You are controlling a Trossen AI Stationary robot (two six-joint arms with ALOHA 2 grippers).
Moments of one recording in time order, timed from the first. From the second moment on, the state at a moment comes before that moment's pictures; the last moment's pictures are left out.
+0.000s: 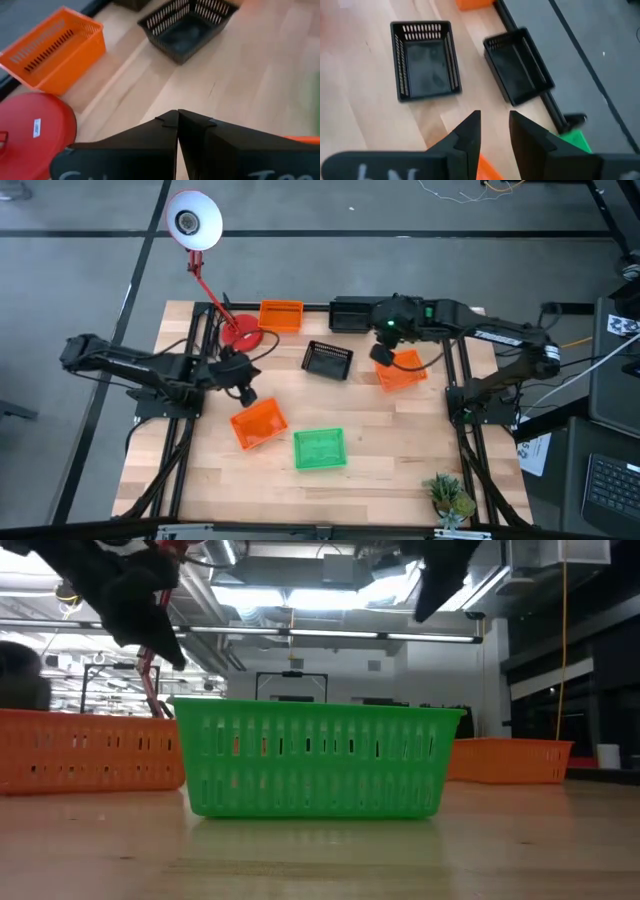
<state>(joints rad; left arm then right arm) -0.13 0.81 0.56 -0.45 -0.55 -0.41 -0.22 1.42 1.48 -1.07 0.34 0.08</state>
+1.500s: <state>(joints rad) -0.19 0.51 0.38 -0.40 -0.72 -0.41 -0.10 1.98 1.48 -0.59 0.13 -0.08</state>
